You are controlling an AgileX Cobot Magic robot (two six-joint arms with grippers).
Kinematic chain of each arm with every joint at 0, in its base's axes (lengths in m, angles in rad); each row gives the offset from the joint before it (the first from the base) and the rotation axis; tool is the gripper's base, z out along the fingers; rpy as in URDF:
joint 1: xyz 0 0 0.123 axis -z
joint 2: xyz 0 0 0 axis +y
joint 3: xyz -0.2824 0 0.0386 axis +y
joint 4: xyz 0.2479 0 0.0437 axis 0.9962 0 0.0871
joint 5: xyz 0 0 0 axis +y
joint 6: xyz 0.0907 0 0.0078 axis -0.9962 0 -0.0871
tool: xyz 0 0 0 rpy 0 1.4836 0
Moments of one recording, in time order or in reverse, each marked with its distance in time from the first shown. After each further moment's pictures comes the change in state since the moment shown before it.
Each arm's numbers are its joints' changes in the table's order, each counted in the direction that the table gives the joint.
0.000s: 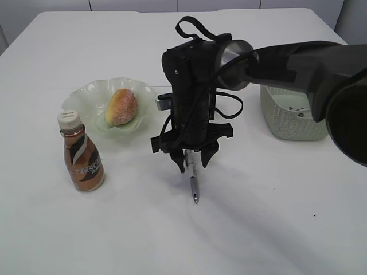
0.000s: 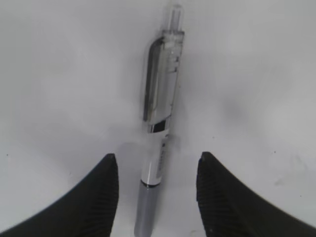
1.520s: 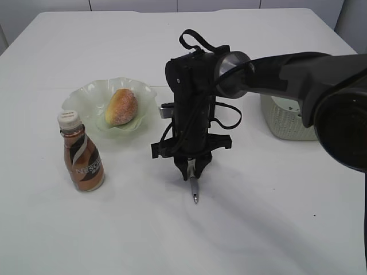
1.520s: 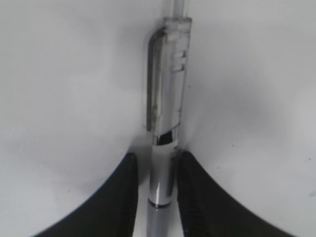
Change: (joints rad) left arm 0.000 0.000 0.000 0.000 0.000 0.000; right arm 0.021 0.052 -0.012 0.057 -0.002 -0.025
